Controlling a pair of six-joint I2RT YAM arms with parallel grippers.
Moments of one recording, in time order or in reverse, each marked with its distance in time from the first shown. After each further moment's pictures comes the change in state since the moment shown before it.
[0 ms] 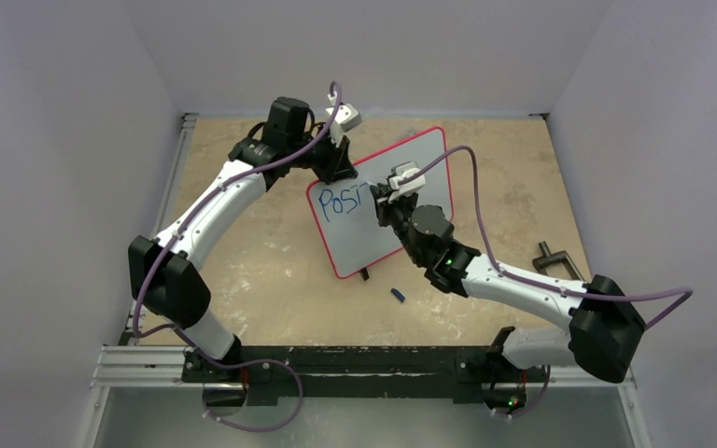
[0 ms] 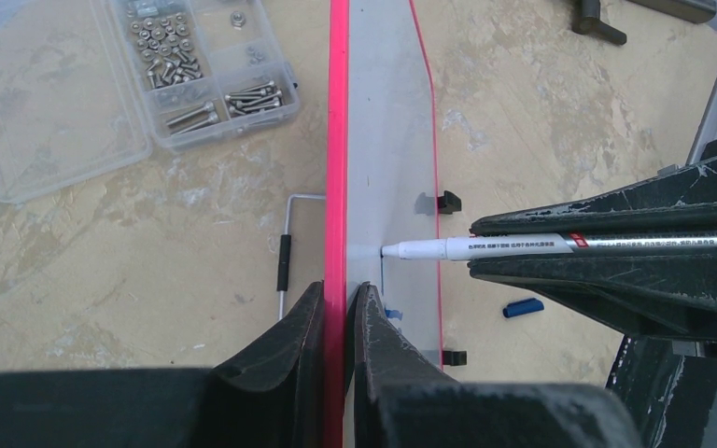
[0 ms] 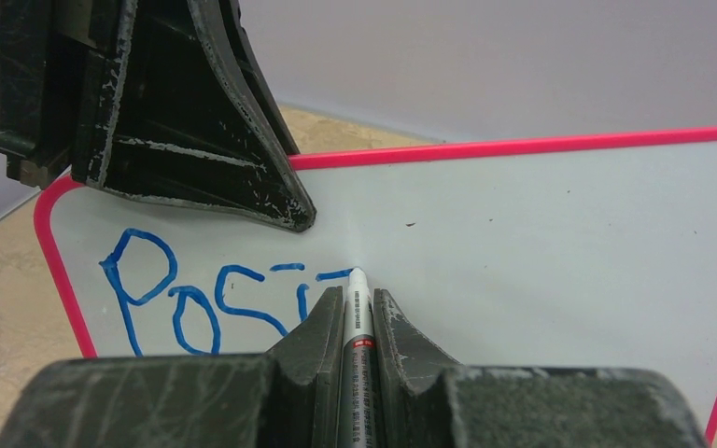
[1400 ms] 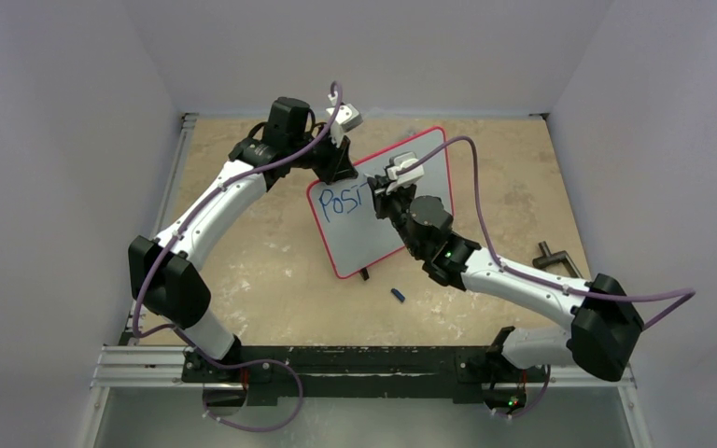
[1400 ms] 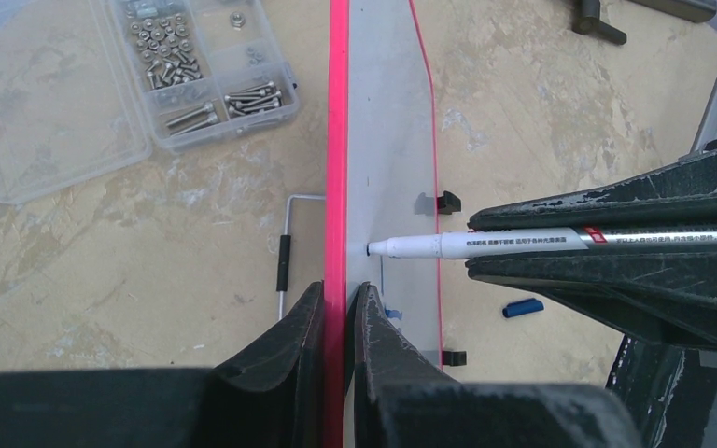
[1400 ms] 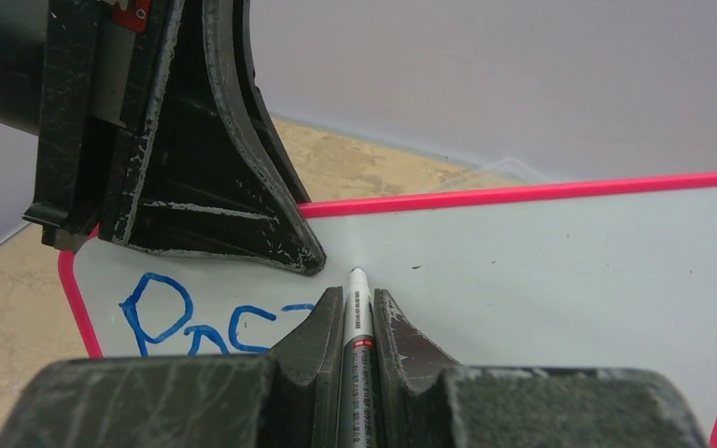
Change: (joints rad) left arm -0.003 0.000 0.002 -0.001 -0.002 0.000; right arm -0.007 0.013 0.081 -0.059 -0.010 0.002
